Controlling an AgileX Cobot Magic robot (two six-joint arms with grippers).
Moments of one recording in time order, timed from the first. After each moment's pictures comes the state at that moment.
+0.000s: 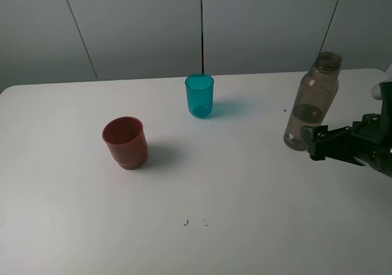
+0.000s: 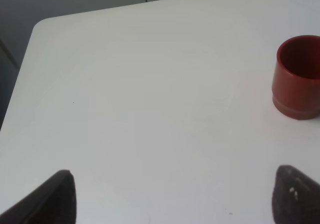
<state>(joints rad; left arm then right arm) 0.05 0.00 -0.52 -0.03 1.09 0.14 0.31 1.39 -0.13 0.25 -0.61 -0.07</state>
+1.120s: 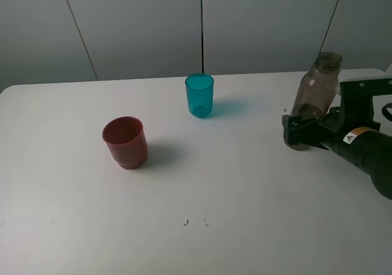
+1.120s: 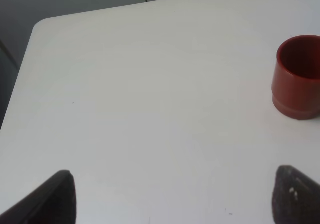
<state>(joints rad) 0.05 0.00 -0.52 -0.03 1.09 0.14 0.31 1.82 -0.28 0.22 -0.96 -0.01</state>
